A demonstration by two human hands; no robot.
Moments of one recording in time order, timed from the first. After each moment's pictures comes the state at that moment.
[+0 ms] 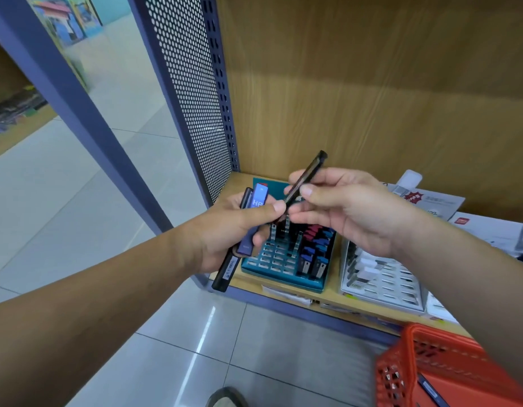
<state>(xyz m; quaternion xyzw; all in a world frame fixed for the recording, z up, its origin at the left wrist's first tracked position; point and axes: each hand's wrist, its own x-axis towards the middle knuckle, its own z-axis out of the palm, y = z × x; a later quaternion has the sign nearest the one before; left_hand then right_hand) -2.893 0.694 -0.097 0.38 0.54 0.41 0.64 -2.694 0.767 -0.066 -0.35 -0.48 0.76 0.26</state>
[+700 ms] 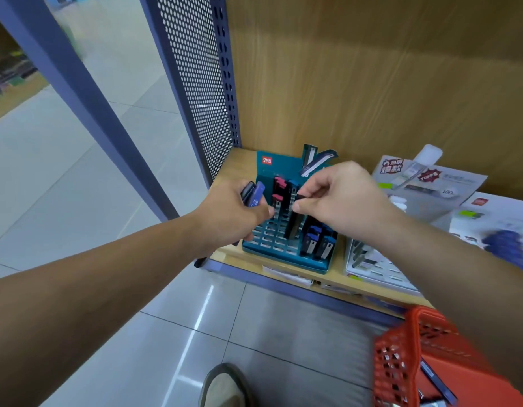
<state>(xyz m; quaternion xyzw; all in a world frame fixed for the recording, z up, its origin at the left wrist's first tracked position) -2.896 0.693 -0.127 0.47 0.73 0.30 0.39 -2.709 0.767 -0.110 -0.52 -0.77 0.35 0.16</state>
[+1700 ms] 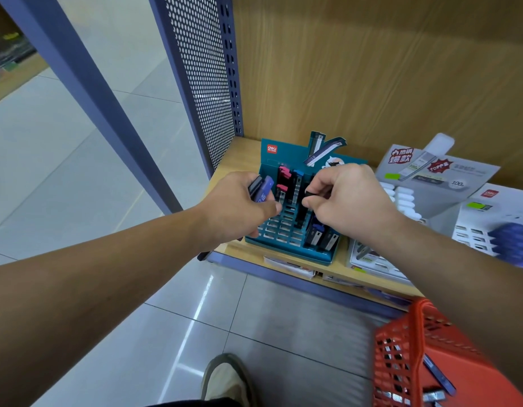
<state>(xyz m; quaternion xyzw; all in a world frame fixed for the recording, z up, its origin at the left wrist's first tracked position) -2.896 0.691 -0.132 0.49 0.71 0.29 0.41 -2.706 0.772 -0.142 -0.50 -0.81 0.26 0.17</state>
